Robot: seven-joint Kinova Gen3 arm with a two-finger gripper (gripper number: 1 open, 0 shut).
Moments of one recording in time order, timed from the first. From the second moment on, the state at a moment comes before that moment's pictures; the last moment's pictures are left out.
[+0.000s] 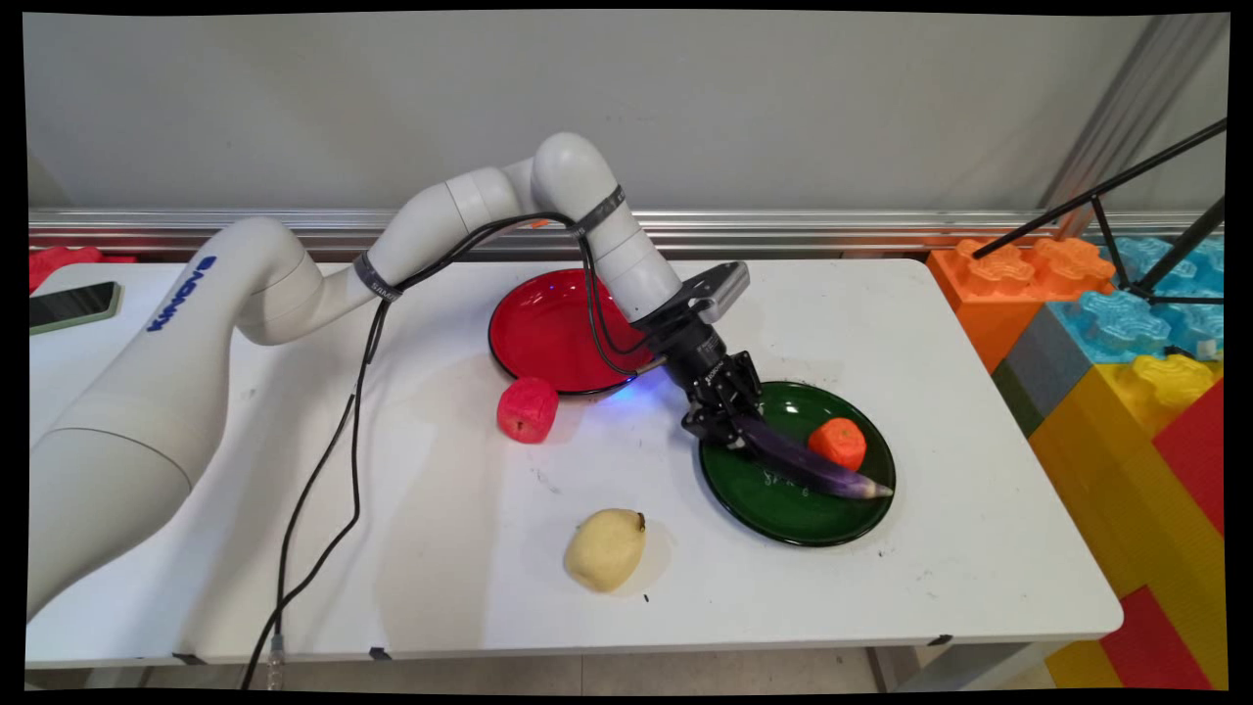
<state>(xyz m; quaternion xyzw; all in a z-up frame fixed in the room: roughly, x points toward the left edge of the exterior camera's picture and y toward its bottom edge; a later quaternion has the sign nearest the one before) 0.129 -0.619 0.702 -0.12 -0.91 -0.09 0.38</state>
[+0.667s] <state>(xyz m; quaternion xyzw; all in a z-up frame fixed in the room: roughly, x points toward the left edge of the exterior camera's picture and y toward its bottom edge) 0.129 -0.615 0.748 -0.12 -0.91 -0.08 0.40</state>
